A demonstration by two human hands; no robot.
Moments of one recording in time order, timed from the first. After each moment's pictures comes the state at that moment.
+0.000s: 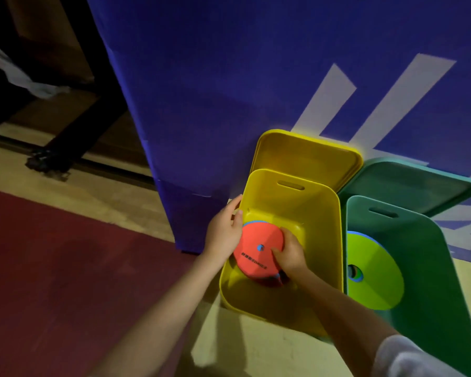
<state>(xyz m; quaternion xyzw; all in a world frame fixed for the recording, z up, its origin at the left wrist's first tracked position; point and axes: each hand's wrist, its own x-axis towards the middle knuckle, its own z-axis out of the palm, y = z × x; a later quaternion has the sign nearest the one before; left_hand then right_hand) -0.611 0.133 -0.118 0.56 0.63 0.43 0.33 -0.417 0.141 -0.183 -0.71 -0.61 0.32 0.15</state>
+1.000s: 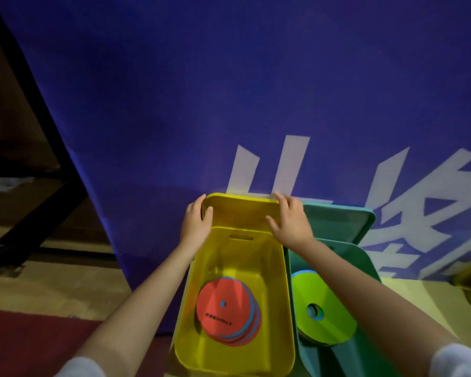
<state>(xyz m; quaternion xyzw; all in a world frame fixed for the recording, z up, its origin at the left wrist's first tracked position) -0.579 0.227 -0.014 0.59 0.61 0.45 0.27 -0.331 0.212 0.006 -0.63 -0.74 0.00 0.24</state>
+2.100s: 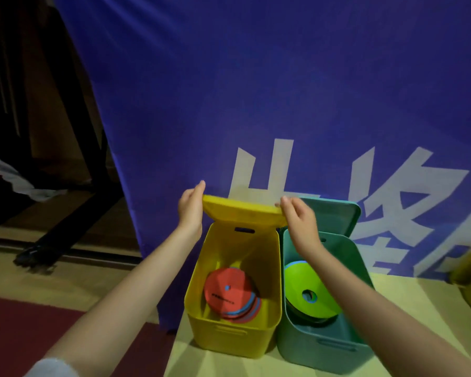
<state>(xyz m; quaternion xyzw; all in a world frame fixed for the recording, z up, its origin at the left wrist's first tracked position) -0.567 0.105 0.088 0.34 0.52 0.65 0.44 -0.348 0.070 0.078 -0.48 -0.61 0.26 0.57</state>
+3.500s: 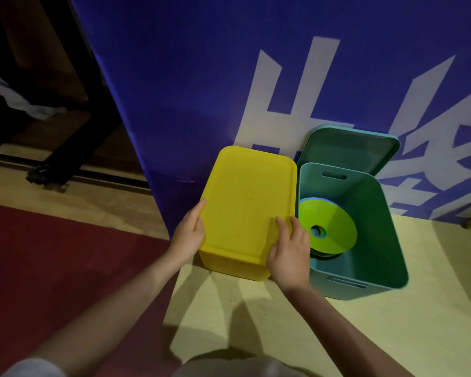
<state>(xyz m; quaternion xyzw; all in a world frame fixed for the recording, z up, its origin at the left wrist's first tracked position) -0.611 0.014 -0.105 0.57 0.63 0.38 0.37 -0.382 -0.027 -0.093 -0.71 -0.67 0.04 0.23</state>
